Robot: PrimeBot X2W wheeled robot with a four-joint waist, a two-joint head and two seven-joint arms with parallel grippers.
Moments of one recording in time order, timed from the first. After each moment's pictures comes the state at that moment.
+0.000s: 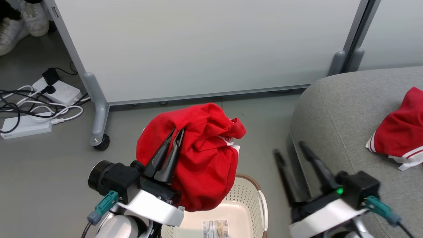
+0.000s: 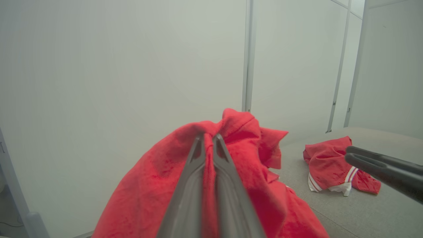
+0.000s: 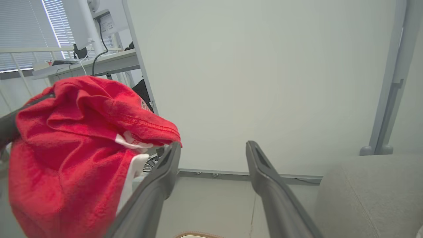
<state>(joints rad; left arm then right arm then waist) -0.17 0.20 -0.46 -0.05 -0.38 0.04 -0.18 -0.01 -0.05 0.23 -0.10 0.26 0.13 -0.03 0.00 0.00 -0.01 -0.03</state>
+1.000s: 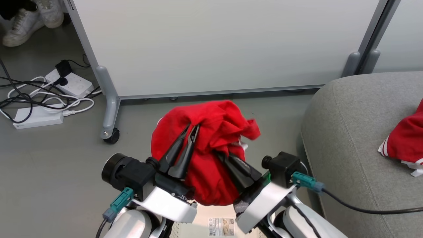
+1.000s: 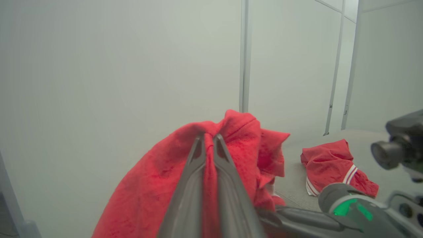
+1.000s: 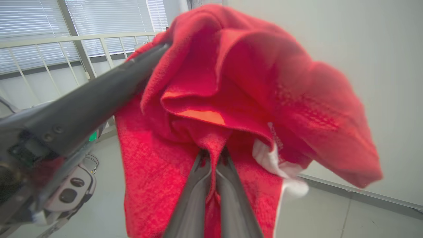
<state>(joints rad) -0.23 0.17 -0.52 -0.02 -0.36 0.05 -0.20 -0.38 -0.05 0.70 0.25 0.49 0.13 -0.17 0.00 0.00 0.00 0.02</state>
